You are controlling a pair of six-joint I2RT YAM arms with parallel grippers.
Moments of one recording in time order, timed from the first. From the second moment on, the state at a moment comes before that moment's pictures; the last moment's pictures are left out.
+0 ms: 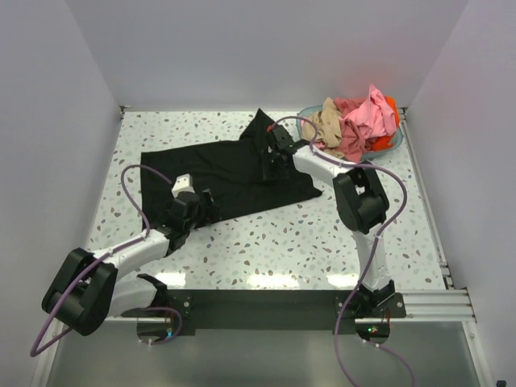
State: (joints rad) left arm -0.46 1.19 0.39 0.11 -0.27 -0.64; right arm 0.55 2.15 1.65 -0.53 -0.02 0.47
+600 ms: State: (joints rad) left arm -0.46 1.15 0.39 0.09 -0.32 -0.64; right arm 0.56 2.18 1.68 -0.55 -0.02 0.48
